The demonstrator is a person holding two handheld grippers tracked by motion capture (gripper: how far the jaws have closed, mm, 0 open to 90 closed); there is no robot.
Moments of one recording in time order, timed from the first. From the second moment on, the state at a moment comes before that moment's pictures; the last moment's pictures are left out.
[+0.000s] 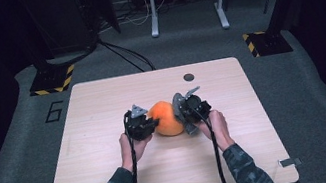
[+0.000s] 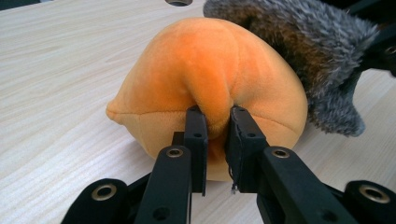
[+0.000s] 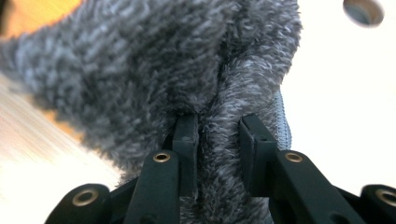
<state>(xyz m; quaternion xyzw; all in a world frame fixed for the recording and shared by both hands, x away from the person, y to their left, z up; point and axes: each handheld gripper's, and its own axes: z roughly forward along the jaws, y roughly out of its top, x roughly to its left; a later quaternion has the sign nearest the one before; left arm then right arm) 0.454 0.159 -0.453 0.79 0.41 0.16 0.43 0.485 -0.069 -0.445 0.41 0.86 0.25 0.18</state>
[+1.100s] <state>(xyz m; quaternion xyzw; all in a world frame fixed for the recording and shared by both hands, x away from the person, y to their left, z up) 0.457 0.167 -0.452 0.79 0.42 0.16 0.42 0.480 -0.063 -0.442 0.40 0.86 0.26 0.20</state>
